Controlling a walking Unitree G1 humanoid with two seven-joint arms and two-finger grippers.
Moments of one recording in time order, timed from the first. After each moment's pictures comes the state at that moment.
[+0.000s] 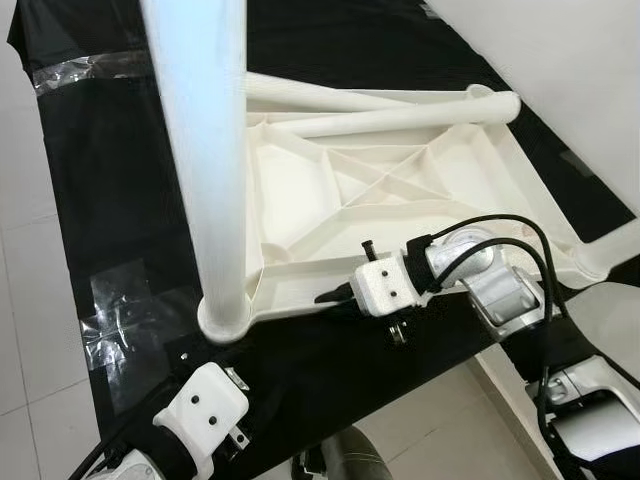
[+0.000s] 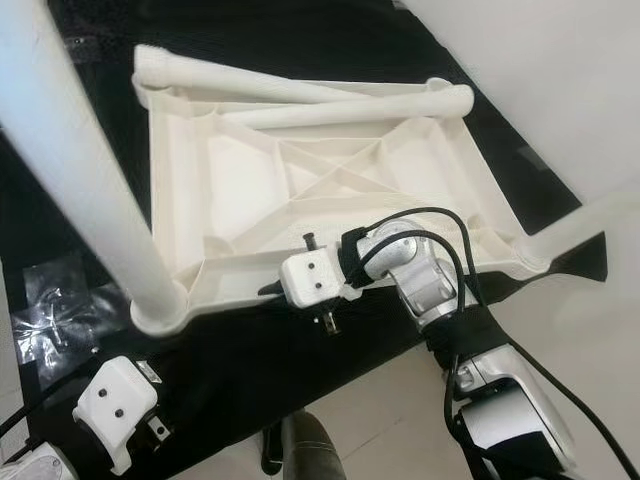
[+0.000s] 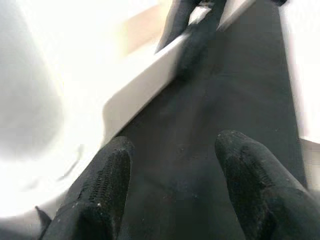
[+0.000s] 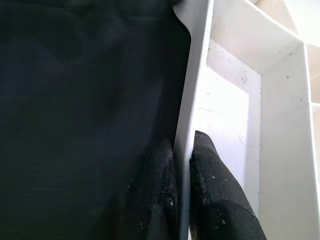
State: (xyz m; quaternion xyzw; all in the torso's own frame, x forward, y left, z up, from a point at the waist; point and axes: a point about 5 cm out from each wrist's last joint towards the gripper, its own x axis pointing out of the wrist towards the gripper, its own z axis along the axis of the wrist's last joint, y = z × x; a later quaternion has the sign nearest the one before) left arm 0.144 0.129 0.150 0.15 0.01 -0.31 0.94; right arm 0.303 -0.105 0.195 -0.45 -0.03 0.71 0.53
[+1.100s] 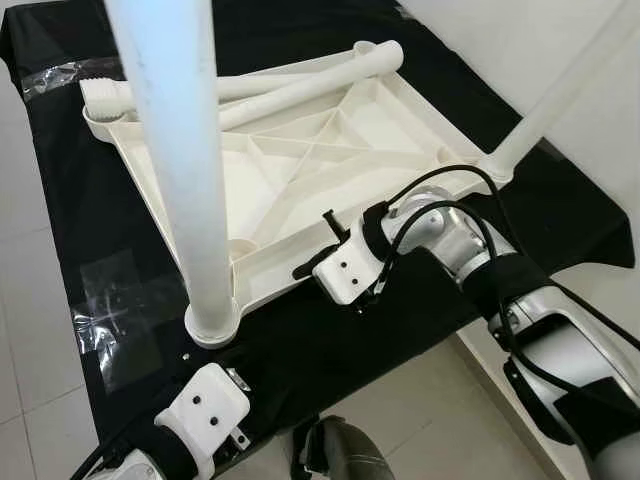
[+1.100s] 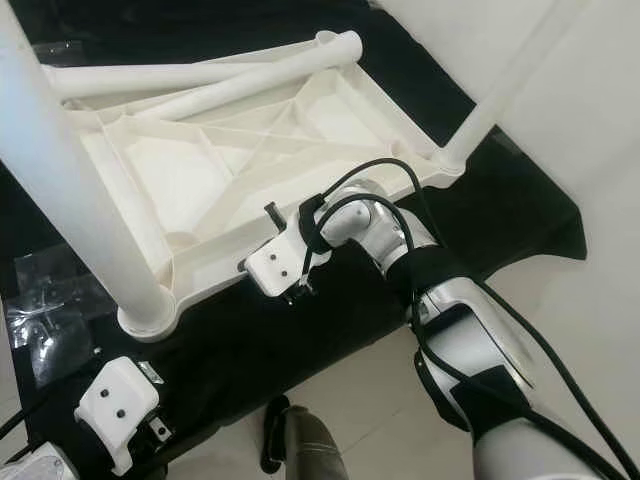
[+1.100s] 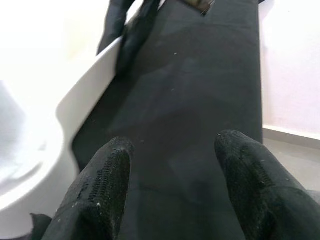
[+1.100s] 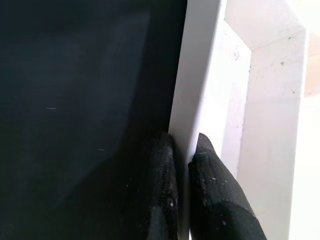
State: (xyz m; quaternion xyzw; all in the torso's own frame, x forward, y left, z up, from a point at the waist) left arm 0.146 0.130 0.150 0.15 0.00 -0.30 0.94; right arm 0.348 -0.070 0.218 -0.62 -0.10 0.62 0.48
